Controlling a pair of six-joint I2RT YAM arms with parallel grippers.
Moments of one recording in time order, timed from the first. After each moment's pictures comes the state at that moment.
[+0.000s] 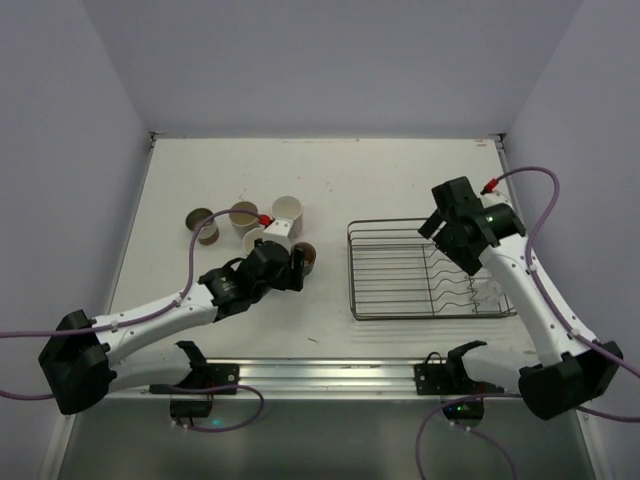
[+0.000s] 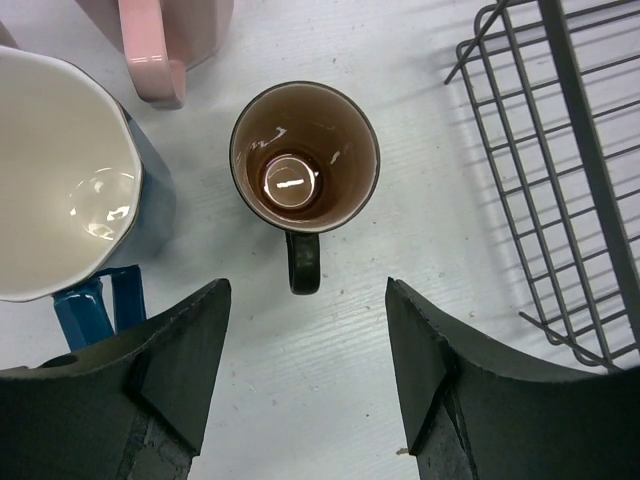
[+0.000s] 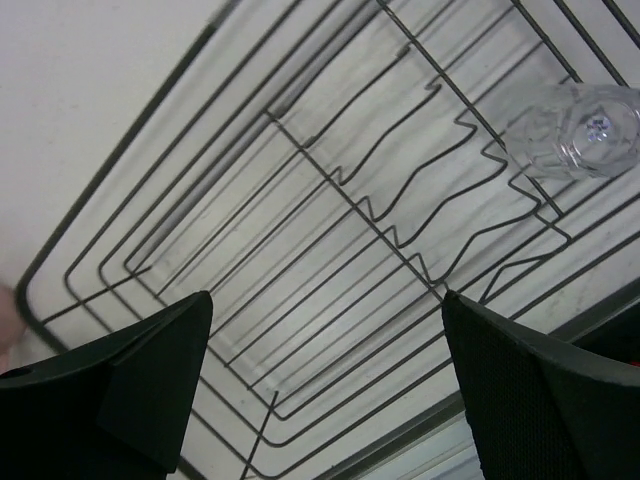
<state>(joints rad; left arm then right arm) -0.89 1.14 0.67 -0.22 -0.36 -0.52 0.37 1.13 1.25 -1.20 0.45 1.03</state>
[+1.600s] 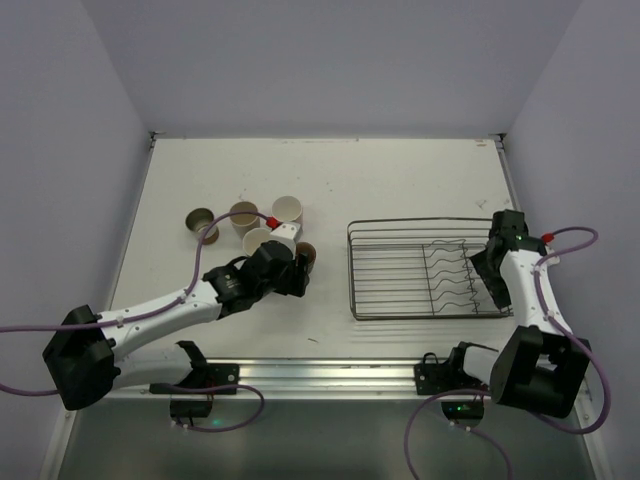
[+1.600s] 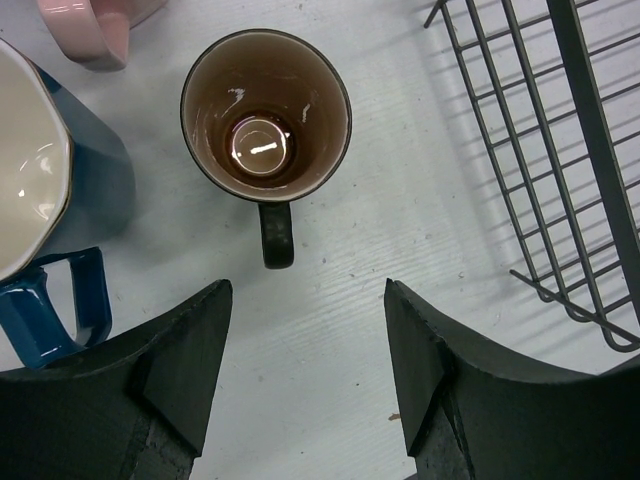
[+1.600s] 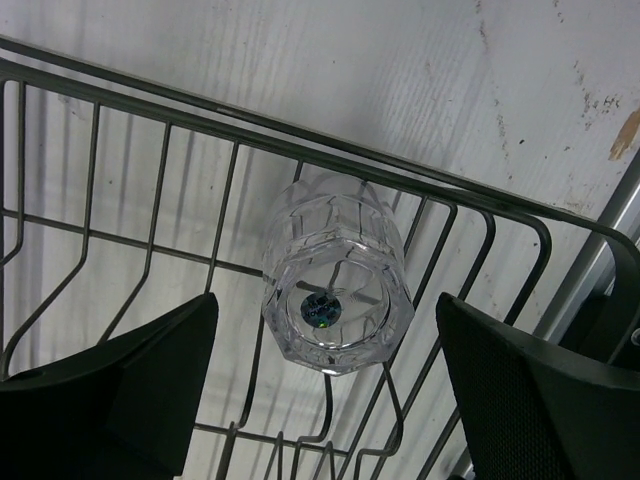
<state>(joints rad) -0.89 1.16 0.69 -0.27 -0.26 -0.51 -0.24 1.18 0.84 -0.96 0.43 0.98</state>
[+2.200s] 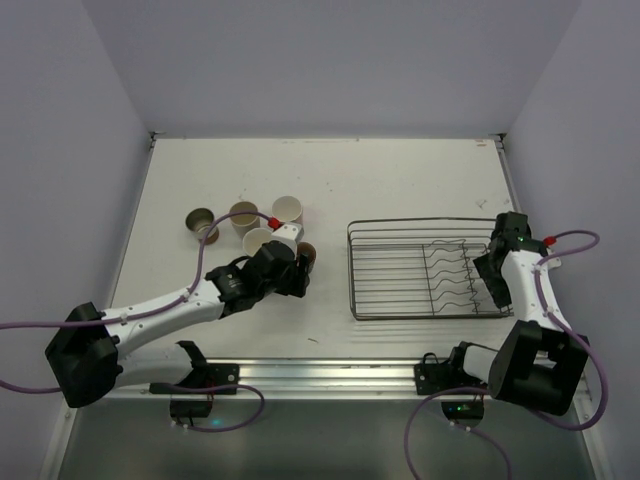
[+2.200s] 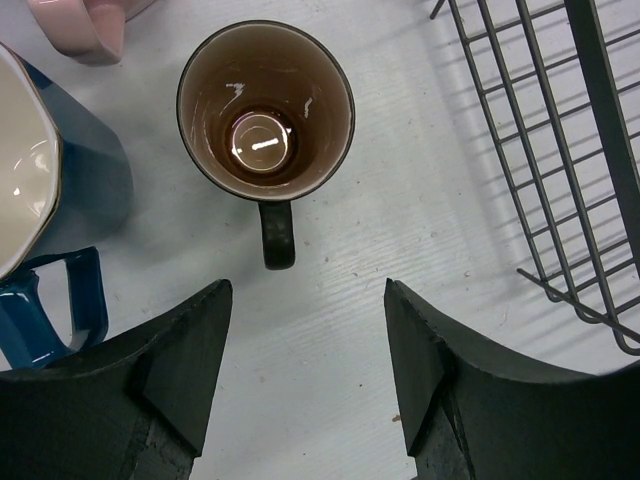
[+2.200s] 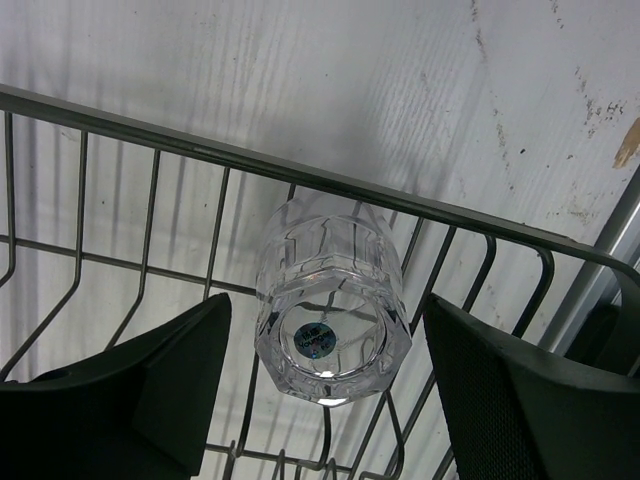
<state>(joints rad) -0.89 1.18 0.69 -0.27 -0.26 -0.51 -0.27 1.20 0.81 -0.90 0.42 0.97</state>
